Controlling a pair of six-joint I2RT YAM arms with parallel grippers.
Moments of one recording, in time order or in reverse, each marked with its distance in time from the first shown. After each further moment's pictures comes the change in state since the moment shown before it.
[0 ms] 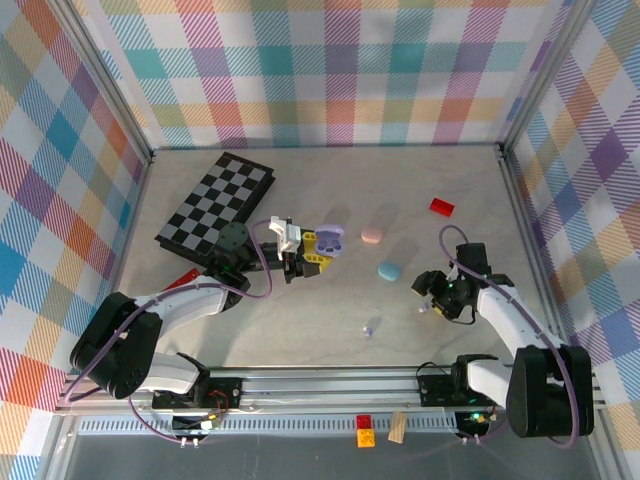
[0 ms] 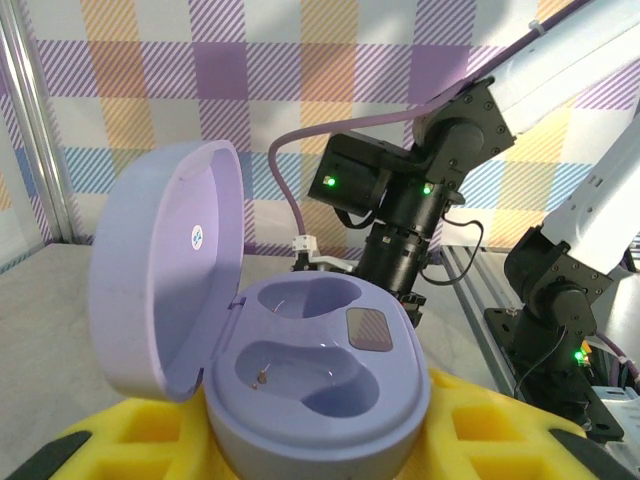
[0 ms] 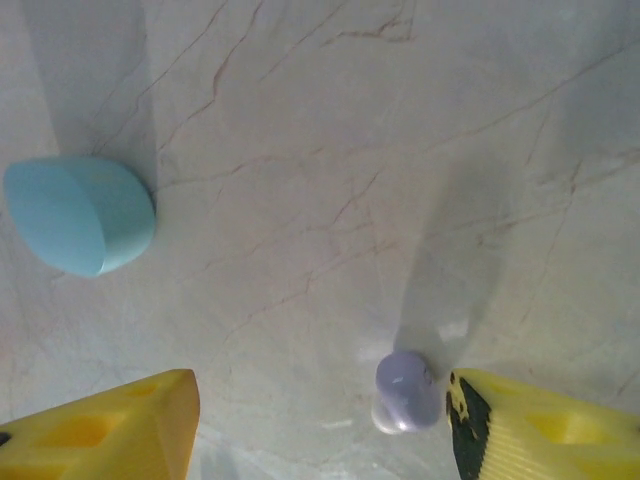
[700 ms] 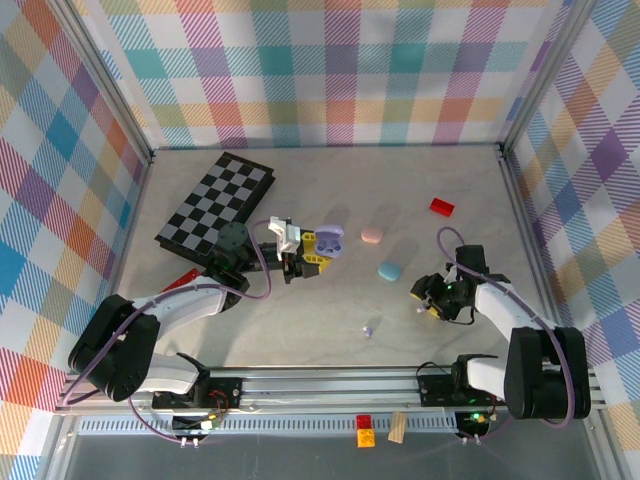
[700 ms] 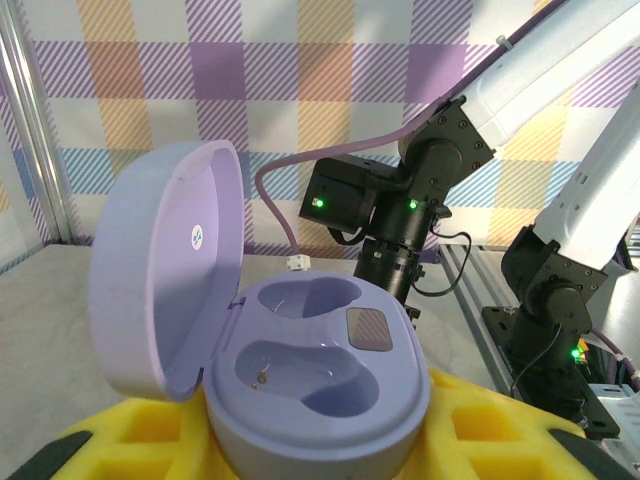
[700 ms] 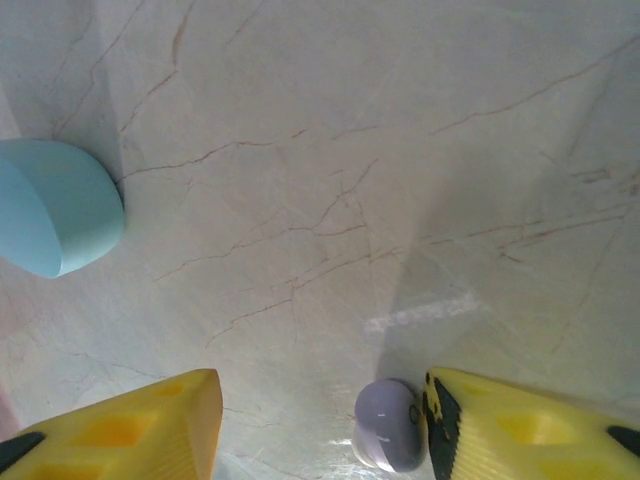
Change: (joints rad) left arm 0.000 -0.015 0.000 -0.020 0.005 0.009; right arm -0.012 0.067 -0.028 0.051 -0.073 -0.022
